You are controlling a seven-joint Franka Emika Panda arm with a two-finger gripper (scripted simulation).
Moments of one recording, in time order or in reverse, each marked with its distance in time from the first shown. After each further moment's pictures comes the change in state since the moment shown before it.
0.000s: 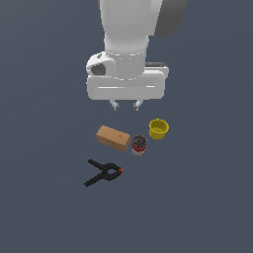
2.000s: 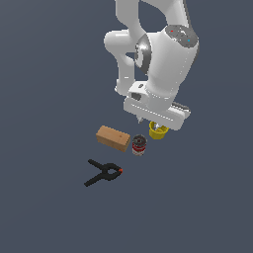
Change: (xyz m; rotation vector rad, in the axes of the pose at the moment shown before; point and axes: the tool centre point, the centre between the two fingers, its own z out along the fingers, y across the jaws) arm -0.020 -0.080 0.099 -0.126 -0.053 0.435
